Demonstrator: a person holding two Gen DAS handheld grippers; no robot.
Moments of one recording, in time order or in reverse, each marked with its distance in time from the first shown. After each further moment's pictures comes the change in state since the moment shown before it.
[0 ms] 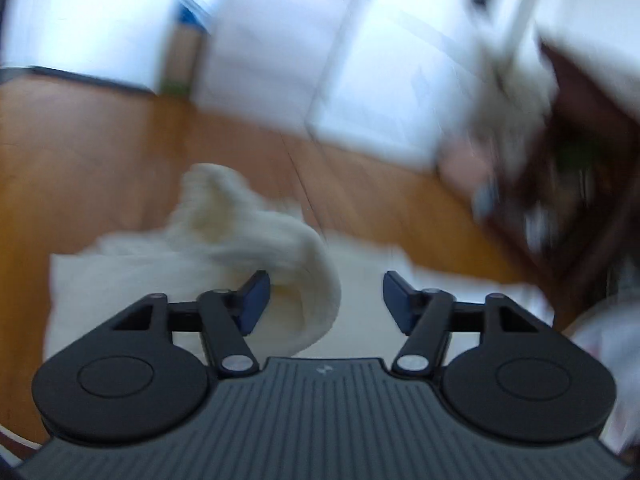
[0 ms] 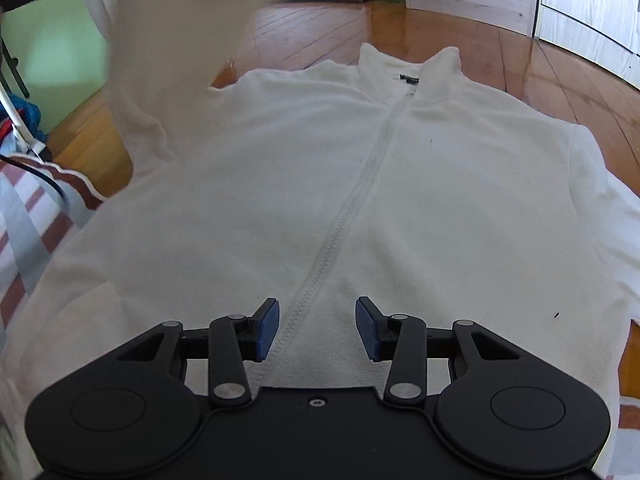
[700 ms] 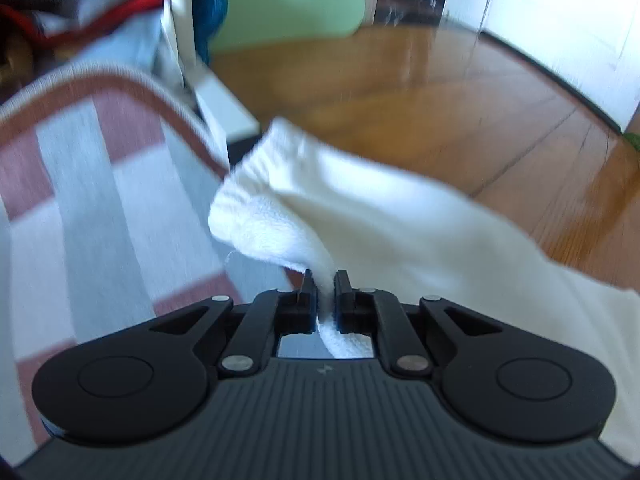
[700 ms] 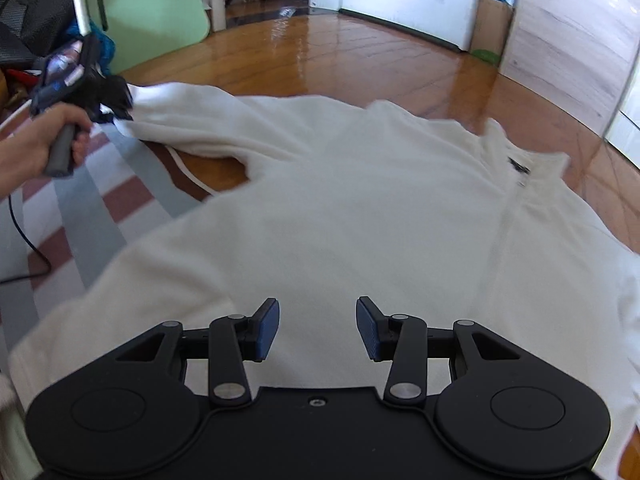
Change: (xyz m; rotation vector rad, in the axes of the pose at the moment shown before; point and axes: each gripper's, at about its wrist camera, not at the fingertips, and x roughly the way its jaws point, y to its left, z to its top) left arm -0.138 0.325 -0.112 -0.654 -0.063 1.075; right arm -0.009 0.118 0.018 -0.265 -0.035 0.010
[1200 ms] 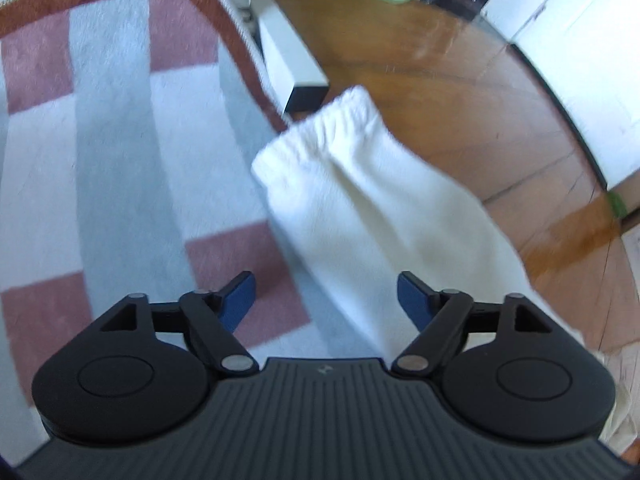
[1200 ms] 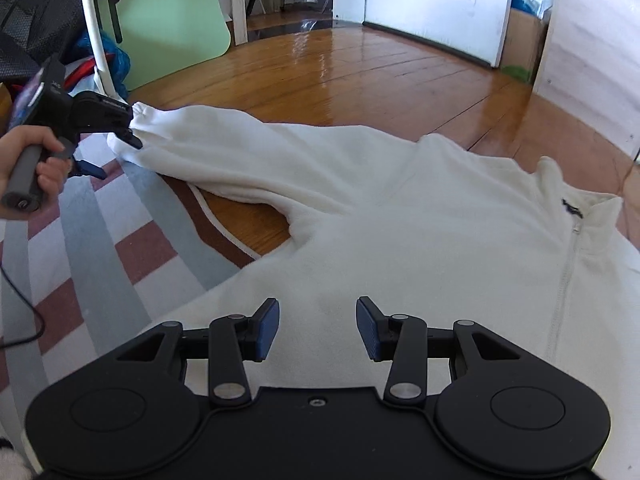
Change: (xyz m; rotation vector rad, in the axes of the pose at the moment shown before) left arm 0.003 0.066 -0.002 -0.320 0.203 -0.140; right arm 0.041 0.046 0.051 -0.019 -0.062 0.069
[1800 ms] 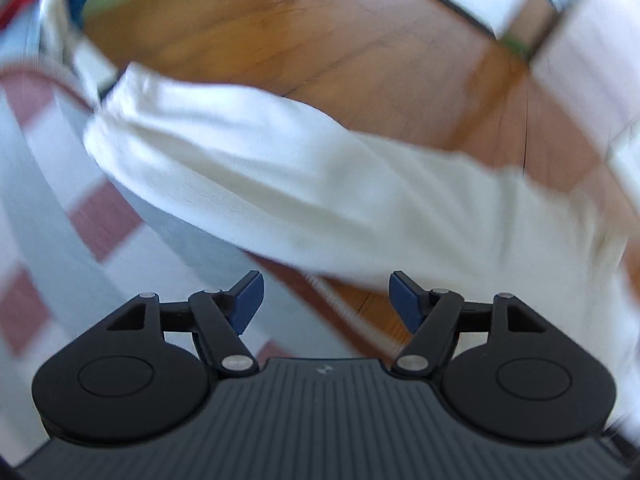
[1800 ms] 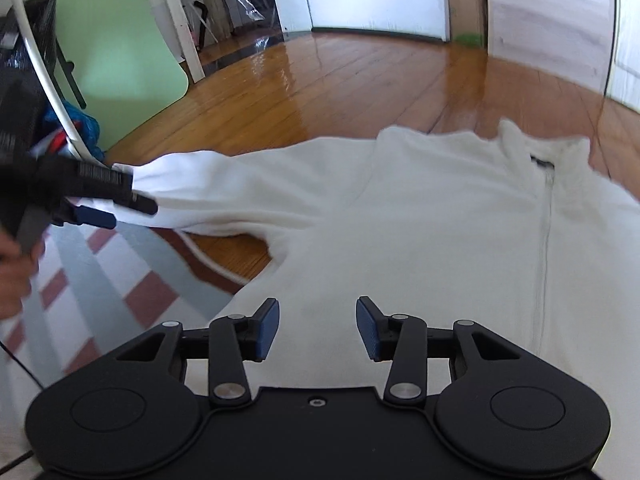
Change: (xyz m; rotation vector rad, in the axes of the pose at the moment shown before) left arm -0.058 -0.100 -0.073 0.425 0.150 -0.123; right arm -0.003 -0.028 0.007 0.235 -0.015 0.013
